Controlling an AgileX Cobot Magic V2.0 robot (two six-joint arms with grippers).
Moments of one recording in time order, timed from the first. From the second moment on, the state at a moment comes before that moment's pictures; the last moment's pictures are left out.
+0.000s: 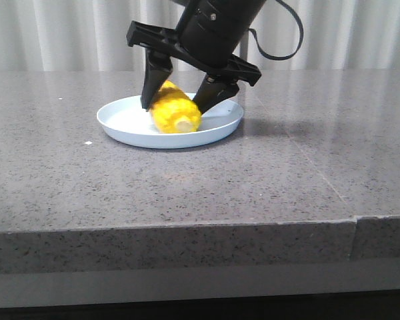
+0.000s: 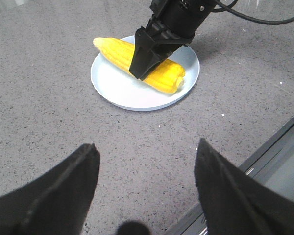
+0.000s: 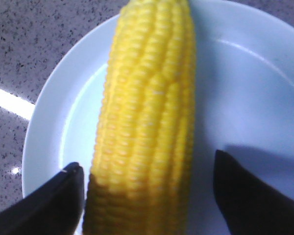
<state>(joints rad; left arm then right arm) -0.64 0.65 -0.79 0.09 0.72 -0.03 0.52 1.98 -1.67 0.38 0.72 0.04</state>
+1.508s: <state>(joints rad) -0.64 0.65 -0.79 0.09 0.72 -0.03 0.55 0.59 -0.90 0.01 0.95 0.04</state>
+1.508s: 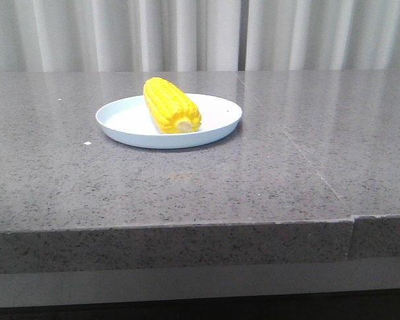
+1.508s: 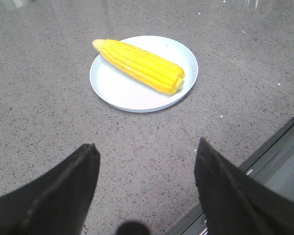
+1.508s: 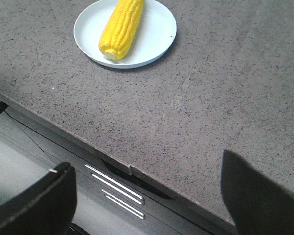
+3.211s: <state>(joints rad) -0.17 0.20 -0.33 -0.02 0.36 -0.03 0.55 0.56 -0.89 0.01 0.95 0.04</state>
